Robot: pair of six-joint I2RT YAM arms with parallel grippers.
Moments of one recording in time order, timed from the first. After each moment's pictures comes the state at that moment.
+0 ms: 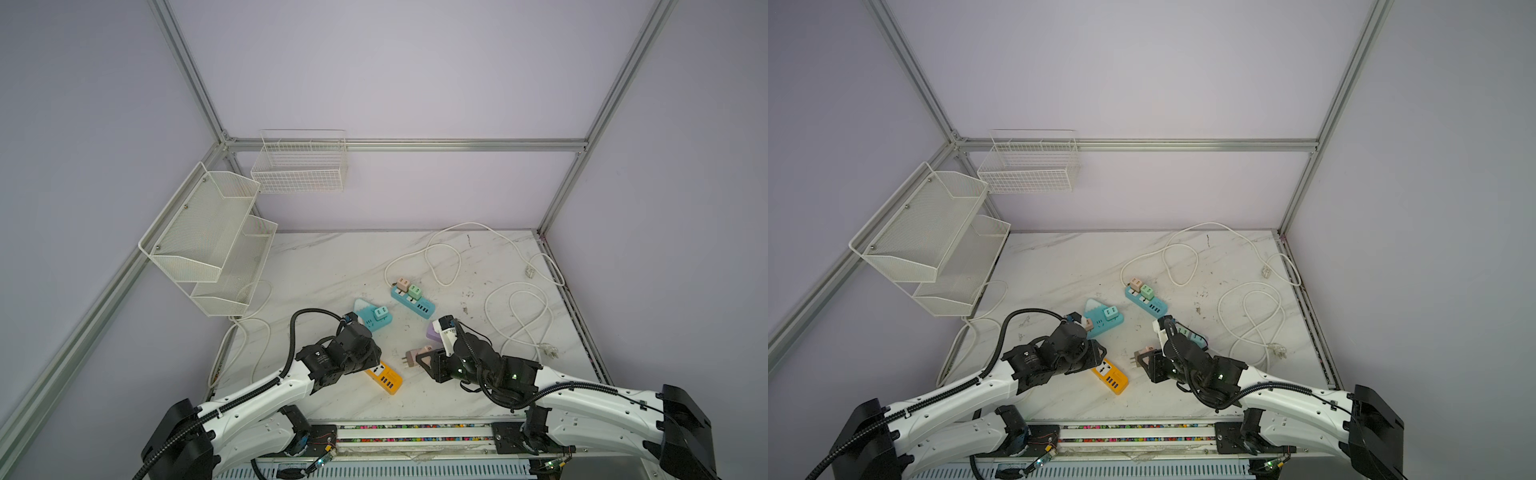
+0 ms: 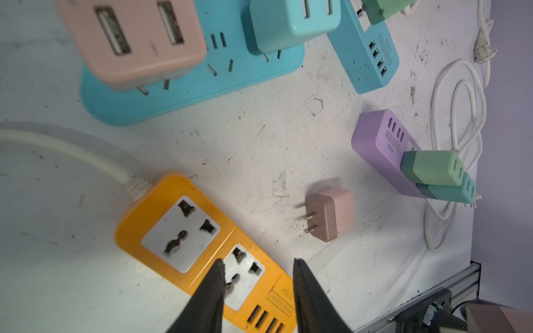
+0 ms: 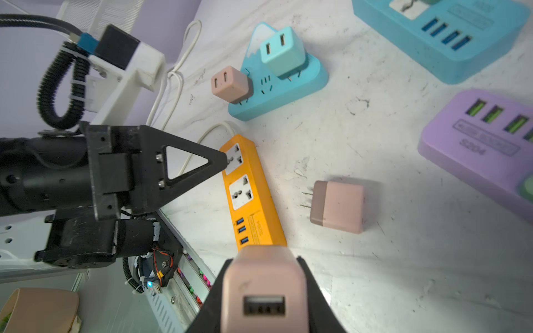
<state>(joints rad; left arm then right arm) -0.80 1.04 0.58 -0.45 -0.07 -0.99 1.08 1.00 0.51 -0.12 0.03 0.84</state>
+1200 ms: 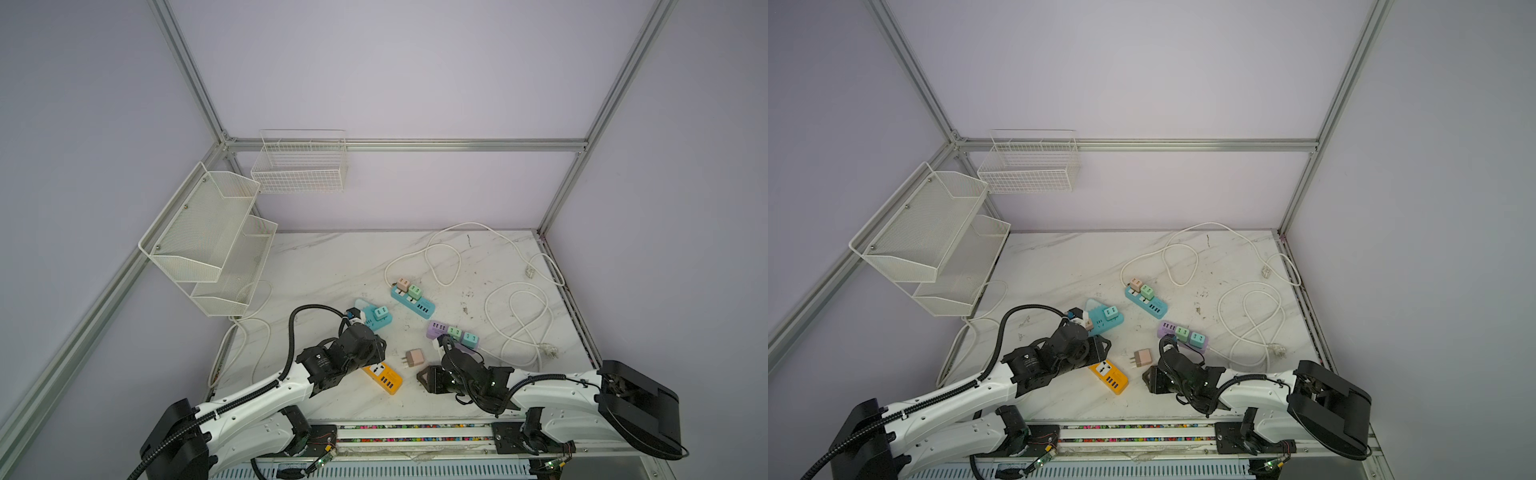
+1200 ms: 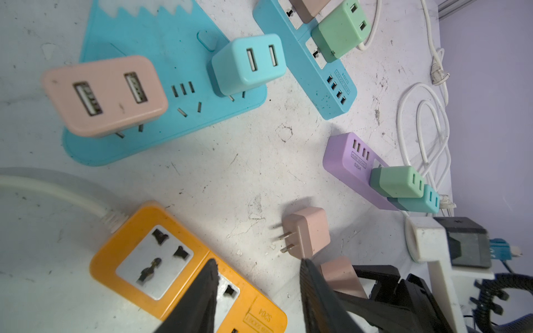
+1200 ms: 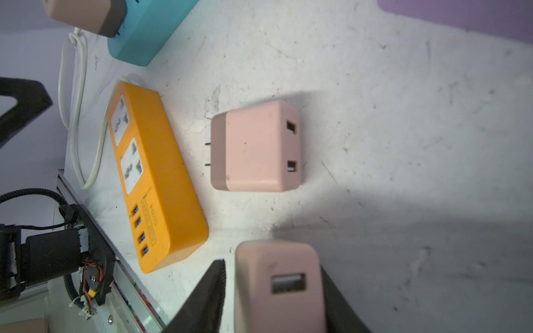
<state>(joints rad) -0.83 1.02 0.58 -0.37 -0.15 -0.97 1.08 1.26 0.35 0.14 0.01 0.97</state>
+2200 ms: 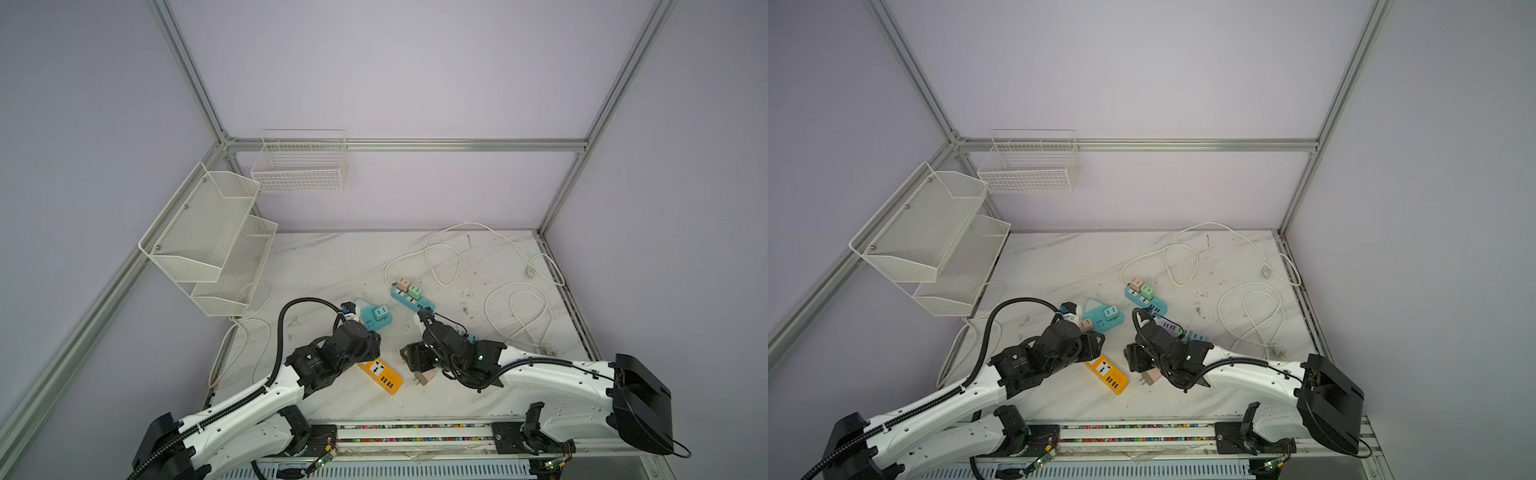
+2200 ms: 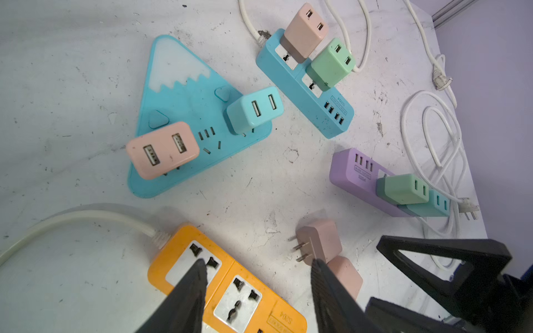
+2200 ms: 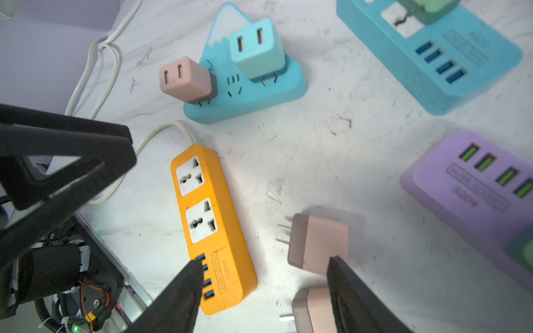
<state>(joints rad) -0.81 0.94 0.63 -0.47 -0.24 -0.83 1.08 1.34 0.79 -0.22 0.13 0.67</state>
